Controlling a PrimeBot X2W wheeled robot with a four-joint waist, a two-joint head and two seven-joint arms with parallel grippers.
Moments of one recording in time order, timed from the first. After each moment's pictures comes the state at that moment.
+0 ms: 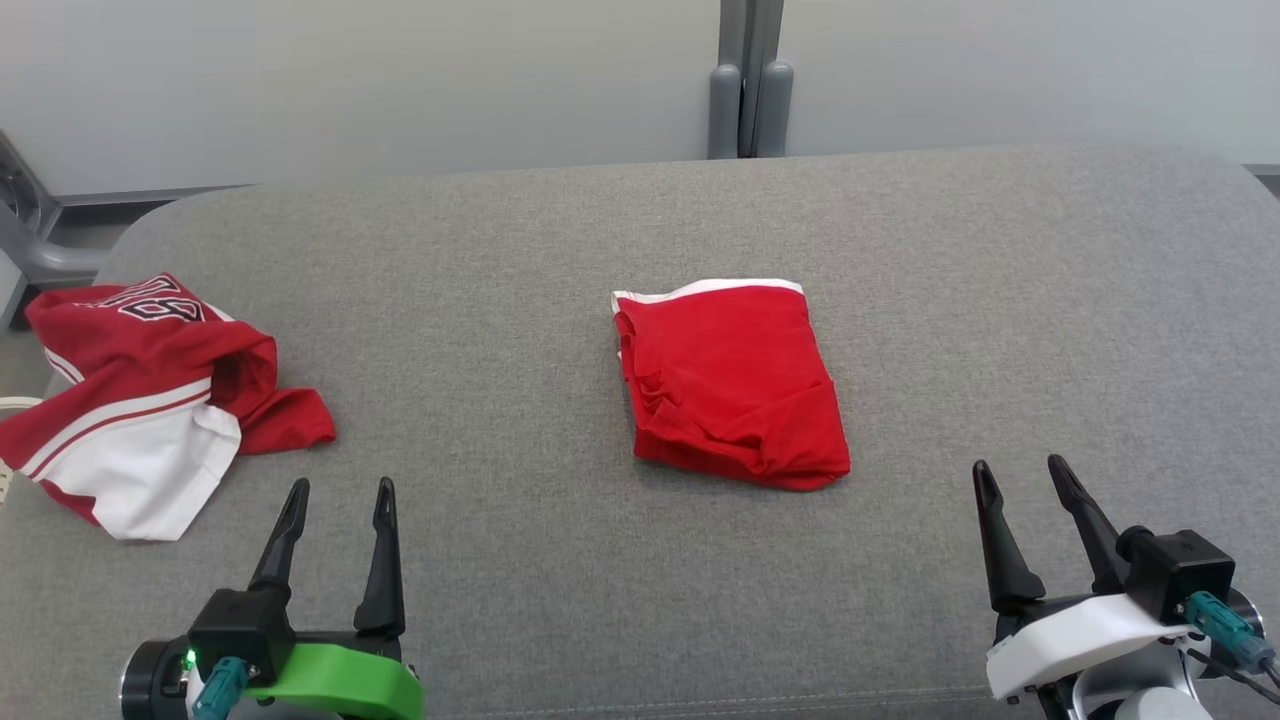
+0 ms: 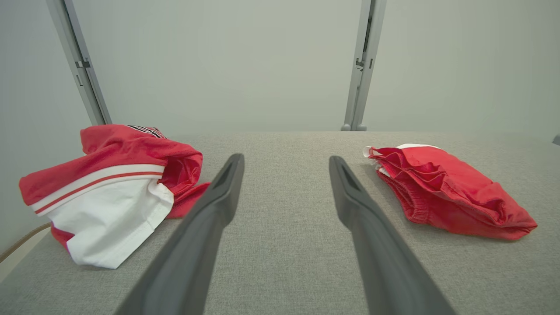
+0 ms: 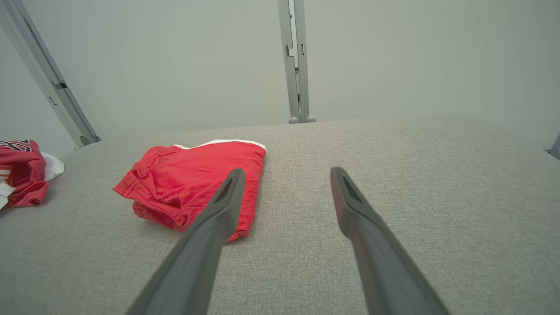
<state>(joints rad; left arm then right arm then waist) 0.00 0.23 -0.26 0.11 -0.34 0.11 -0.25 0.04 -0.11 0.04 0.09 0.23 0.13 -0.19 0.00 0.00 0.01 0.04</state>
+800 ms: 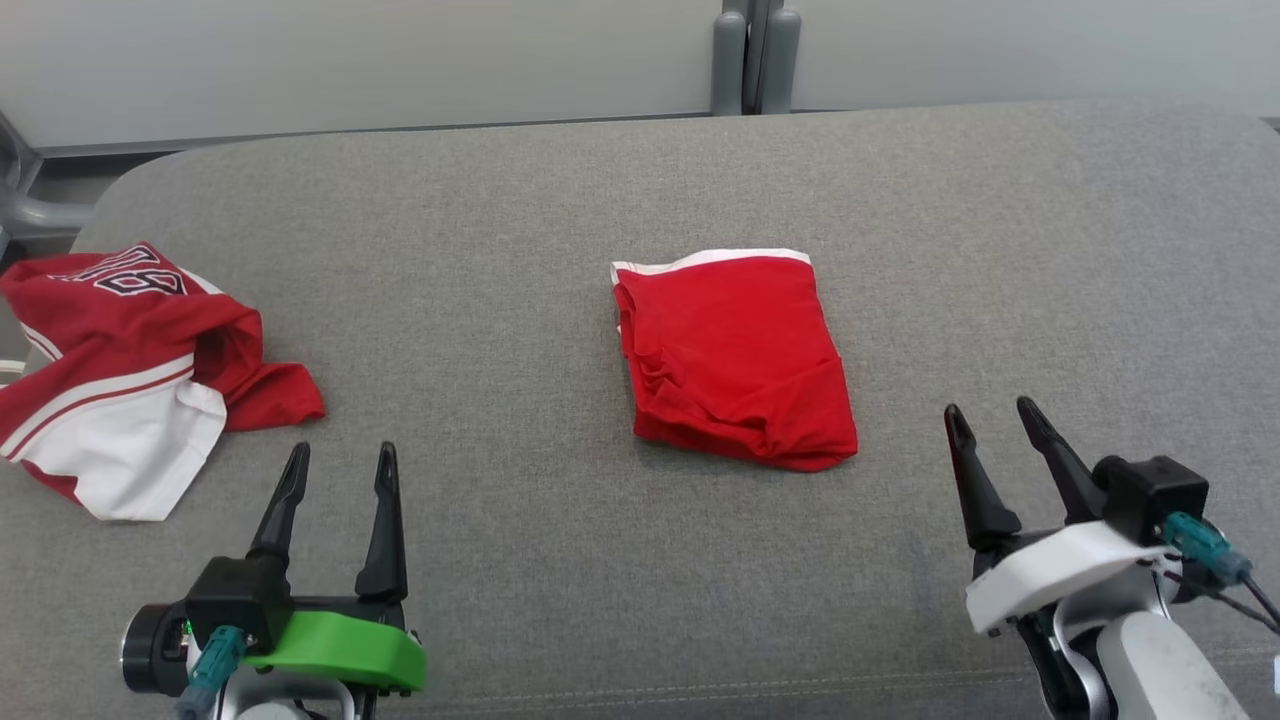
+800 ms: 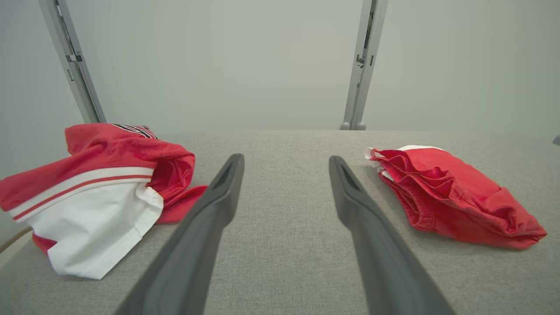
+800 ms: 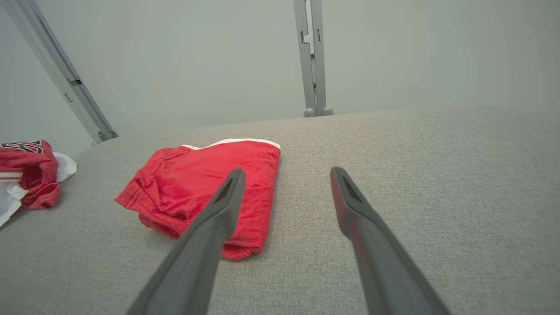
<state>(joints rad) -0.04 0.24 -0.27 0.10 -0.35 0.11 -0.25 -0.07 -0.14 0.09 0.14 0.30 0.13 -0.17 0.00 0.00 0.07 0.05</state>
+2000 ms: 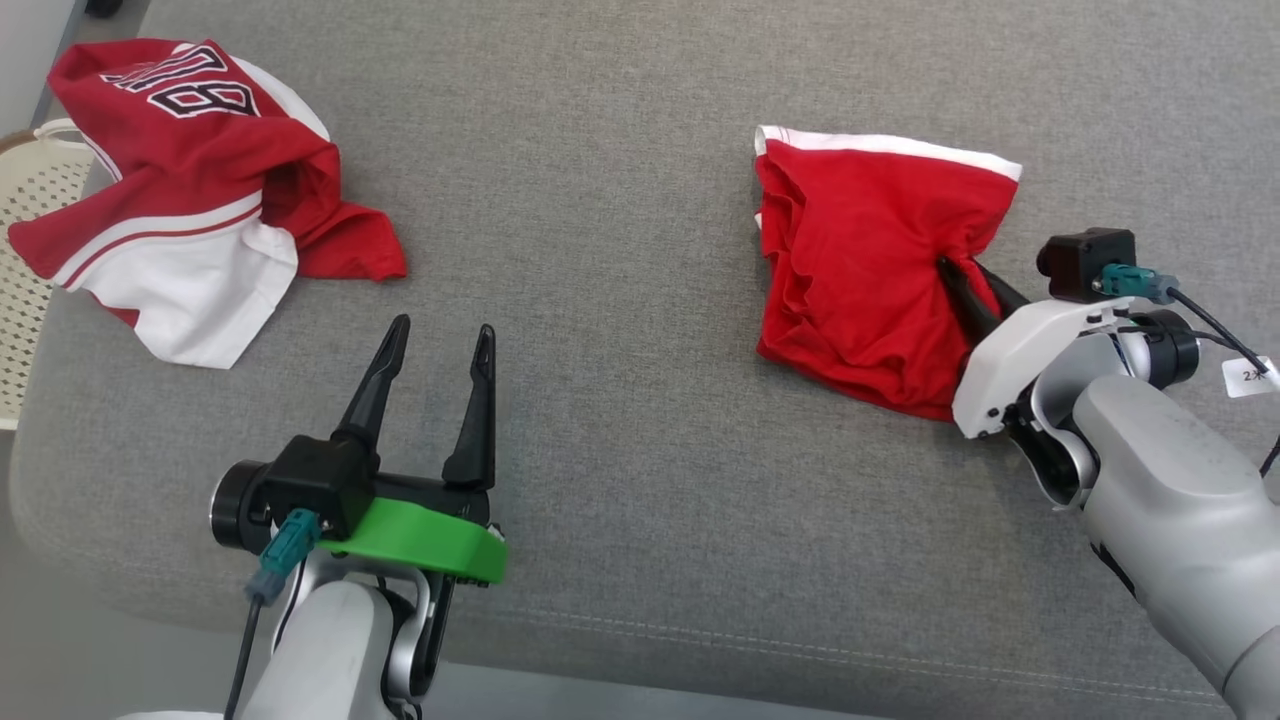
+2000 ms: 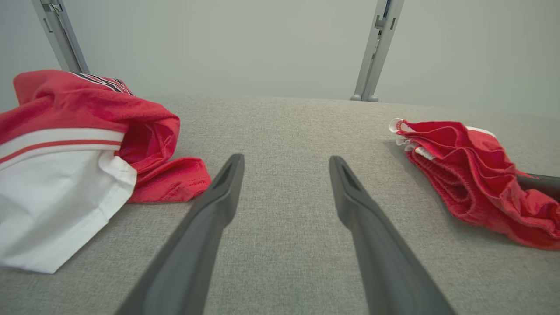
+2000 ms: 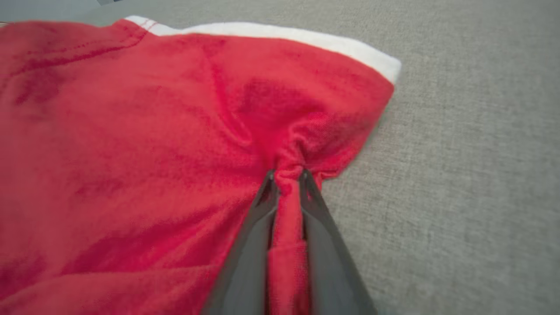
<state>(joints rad) -0.26 0.11 -0.31 0.20 -0.31 -0.02 -0.26 -0.77 -0.36 0.70 0.84 0.77 0.13 -0.17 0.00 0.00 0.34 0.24</state>
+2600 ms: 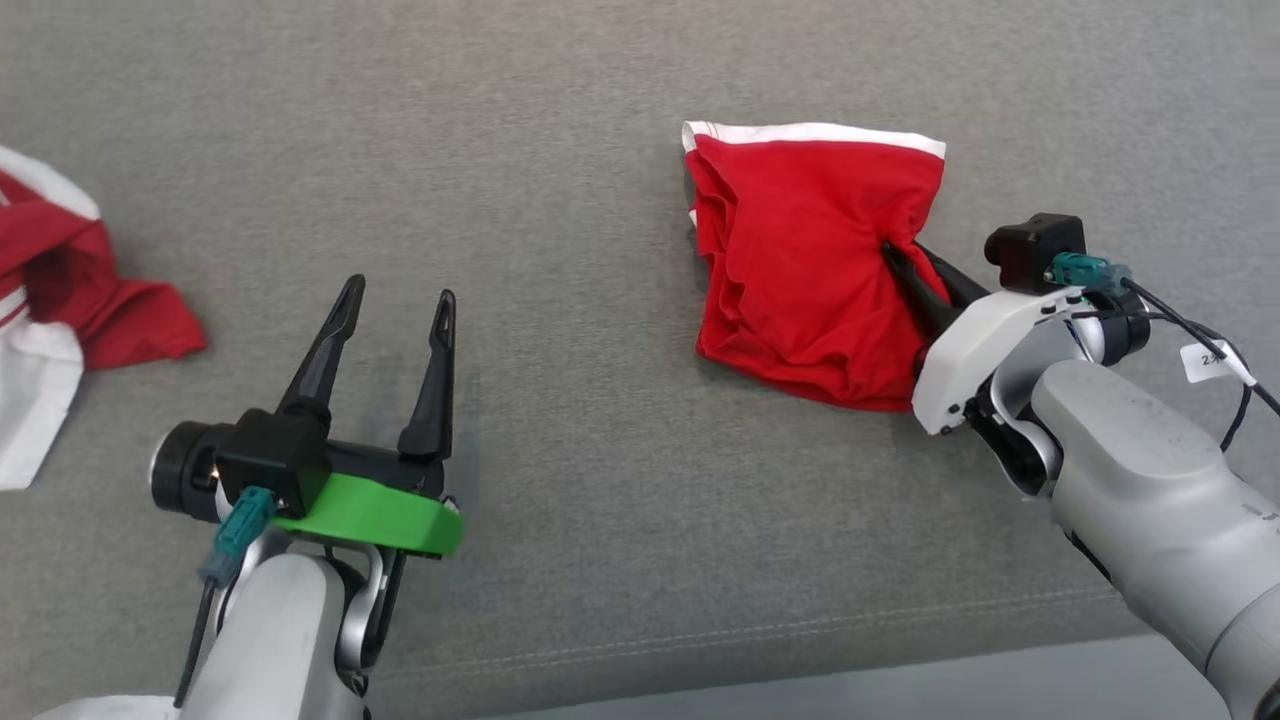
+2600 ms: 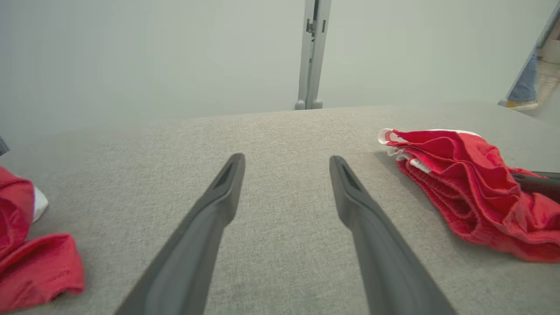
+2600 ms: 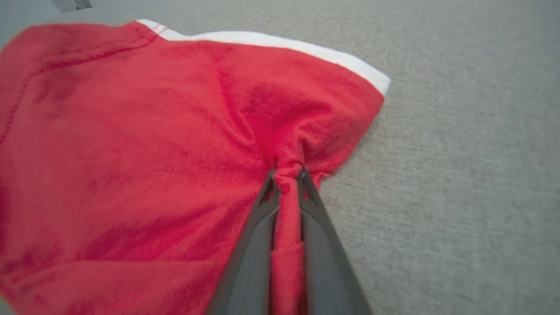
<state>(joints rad) -0.30 0.16 -0.26 0.17 -0.25 -0.05 -0.26 -0.85 -0.34 0.88 0.84 0.84 0.13 -0.26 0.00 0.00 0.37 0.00</state>
